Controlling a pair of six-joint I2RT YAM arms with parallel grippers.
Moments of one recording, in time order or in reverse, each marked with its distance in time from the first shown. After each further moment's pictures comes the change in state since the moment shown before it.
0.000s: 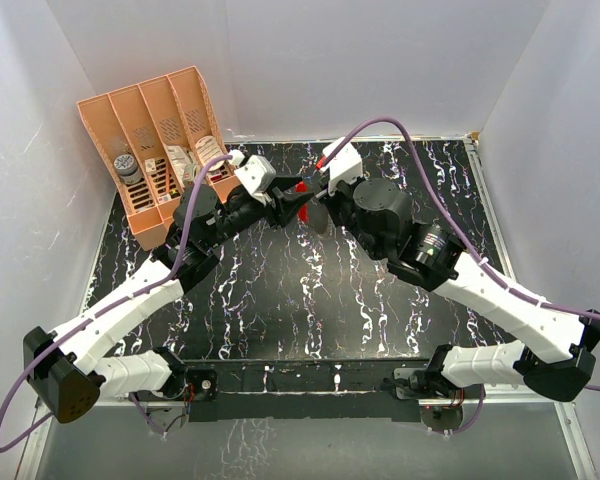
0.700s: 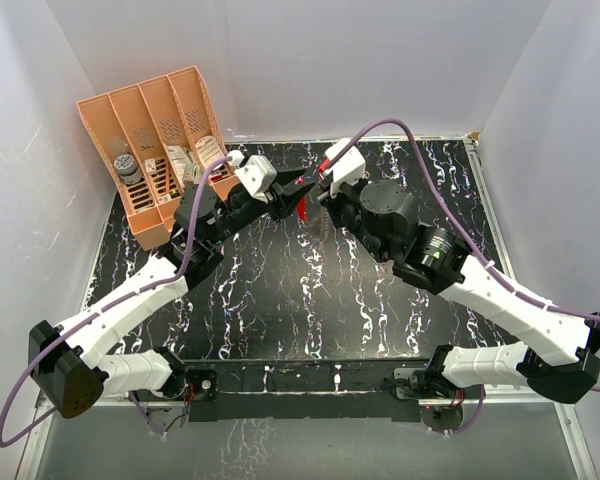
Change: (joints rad) left arm 0.000 0.027 -0.004 0.126 0.014 0.055; right arm 0.013 -0.028 0.000 0.014 -0.035 0.000
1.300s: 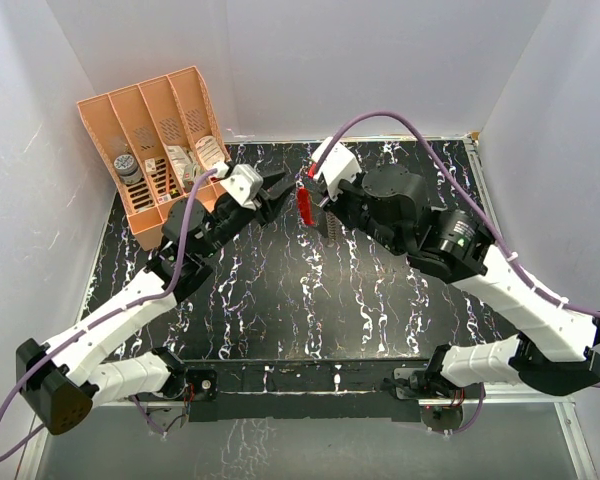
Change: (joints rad) left arm 0.000 -0.085 -0.074 -0.026 -0.143 0.052; right arm 0.021 0.059 0.244 -0.319 -0.084 -0.132
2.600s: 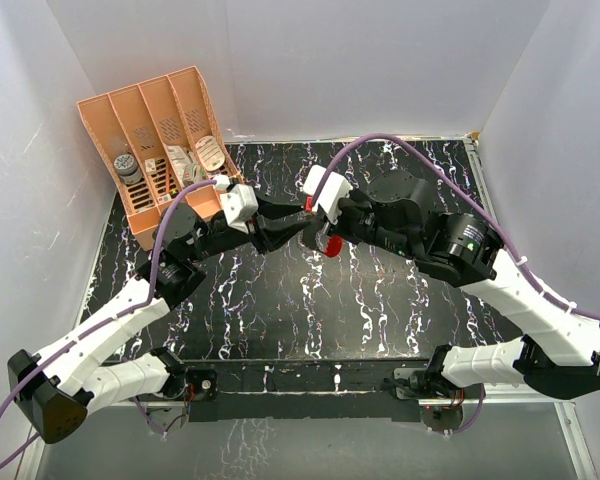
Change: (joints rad) left arm 0.000 -0.072 -0.027 -0.054 0.396 -0.116; right arm 0.001 -0.028 0.021 -0.137 -0.255 -0.167
